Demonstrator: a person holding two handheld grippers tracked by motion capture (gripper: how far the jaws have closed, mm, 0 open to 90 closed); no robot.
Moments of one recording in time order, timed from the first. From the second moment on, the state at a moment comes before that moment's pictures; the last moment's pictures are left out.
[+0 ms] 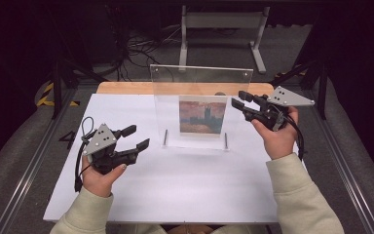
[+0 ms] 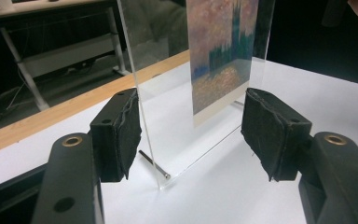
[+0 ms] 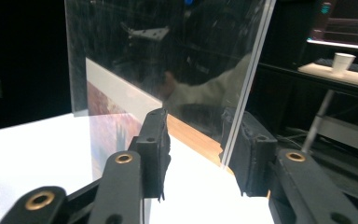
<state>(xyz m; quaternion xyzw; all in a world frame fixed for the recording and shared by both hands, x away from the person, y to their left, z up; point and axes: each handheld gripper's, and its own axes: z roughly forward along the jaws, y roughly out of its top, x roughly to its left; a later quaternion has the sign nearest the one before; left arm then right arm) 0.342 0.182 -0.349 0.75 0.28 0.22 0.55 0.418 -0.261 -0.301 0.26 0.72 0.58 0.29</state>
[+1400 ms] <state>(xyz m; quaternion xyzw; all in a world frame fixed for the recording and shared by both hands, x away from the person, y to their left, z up) 0.346 0.232 -0.417 0.76 0.33 0.19 0.52 0.345 -0.357 -0.409 0.39 0.73 0.50 0.25</state>
